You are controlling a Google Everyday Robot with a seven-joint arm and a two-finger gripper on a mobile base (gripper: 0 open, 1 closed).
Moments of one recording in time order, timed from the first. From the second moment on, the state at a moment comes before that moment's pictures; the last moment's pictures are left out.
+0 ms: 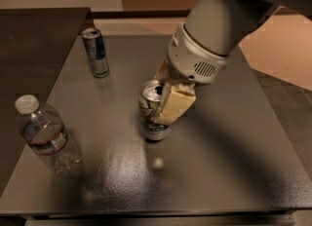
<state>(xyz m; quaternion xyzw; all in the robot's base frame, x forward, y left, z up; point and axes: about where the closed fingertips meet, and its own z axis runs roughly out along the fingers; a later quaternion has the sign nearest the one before) 0.414 -0.017 0.929 -0.72 0.66 0.15 0.17</state>
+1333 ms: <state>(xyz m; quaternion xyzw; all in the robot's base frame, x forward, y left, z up) 0.388 0.069 0.908 -0.77 0.60 0.17 0.15</state>
